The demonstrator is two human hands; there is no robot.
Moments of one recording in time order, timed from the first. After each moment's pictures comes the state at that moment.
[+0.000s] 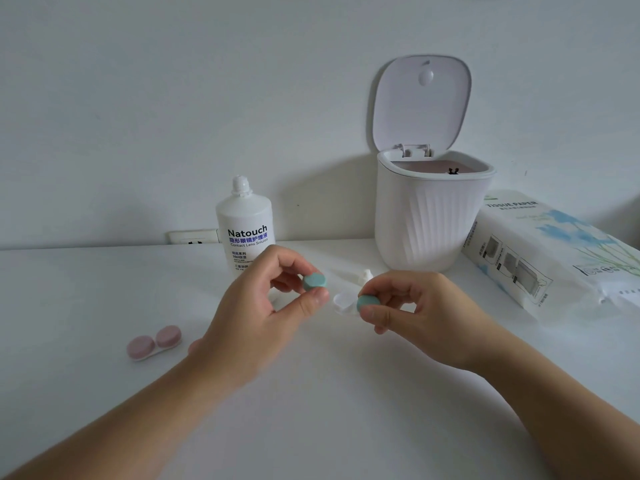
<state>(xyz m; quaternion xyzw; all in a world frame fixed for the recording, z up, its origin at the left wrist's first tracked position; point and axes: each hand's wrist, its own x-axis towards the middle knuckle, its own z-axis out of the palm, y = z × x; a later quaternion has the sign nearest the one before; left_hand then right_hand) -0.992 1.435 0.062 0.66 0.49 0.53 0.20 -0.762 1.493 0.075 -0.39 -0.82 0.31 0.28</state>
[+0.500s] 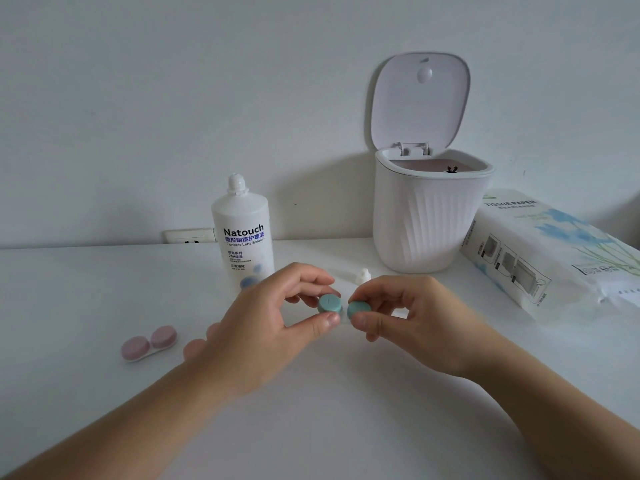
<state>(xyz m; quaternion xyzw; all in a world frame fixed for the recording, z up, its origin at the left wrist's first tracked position) -0.990 1.432 0.054 0.68 0.58 0.40 0.19 -0.768 1.486 0.077 -0.40 -0.82 0.31 0.26</state>
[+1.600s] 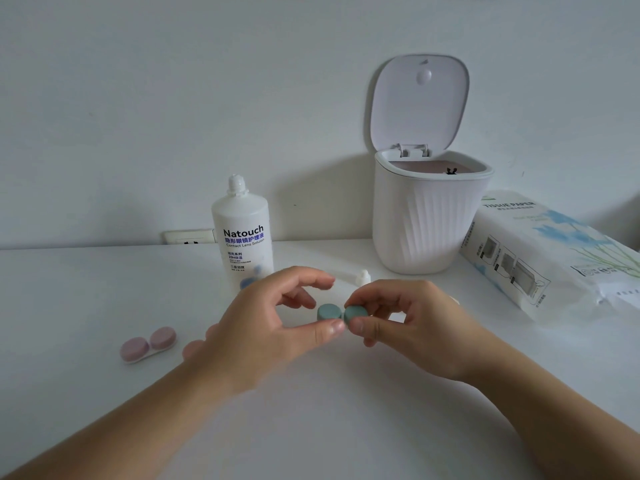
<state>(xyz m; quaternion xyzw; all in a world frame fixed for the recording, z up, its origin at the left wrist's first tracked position) -0.992 1.432 0.057 0.66 0.59 0.40 0.22 -0.767 1.487 0.073 -0.36 -0.83 0.32 0.27</state>
